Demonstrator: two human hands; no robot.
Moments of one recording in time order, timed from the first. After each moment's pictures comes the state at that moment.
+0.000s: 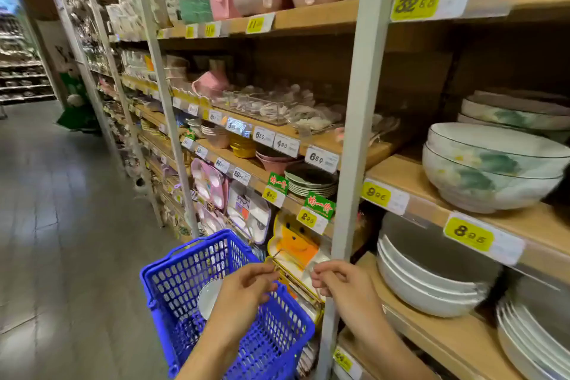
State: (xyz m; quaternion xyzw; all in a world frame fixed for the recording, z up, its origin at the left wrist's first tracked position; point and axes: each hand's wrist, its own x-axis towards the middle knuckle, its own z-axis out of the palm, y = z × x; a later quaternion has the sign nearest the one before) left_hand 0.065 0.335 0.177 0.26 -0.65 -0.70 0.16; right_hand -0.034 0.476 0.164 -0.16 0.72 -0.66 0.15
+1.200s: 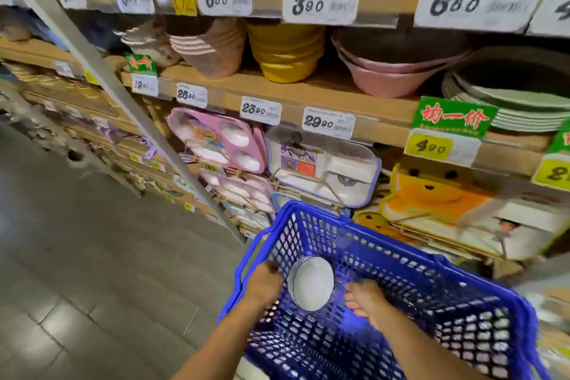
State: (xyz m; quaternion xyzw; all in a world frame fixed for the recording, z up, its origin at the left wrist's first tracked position) left_hand -0.090 -0.083 -0.054 0.28 -0.85 -0.41 -0.21; right_hand -0.113 0.118 -0.146 0.33 0.69 -0.53 0.36
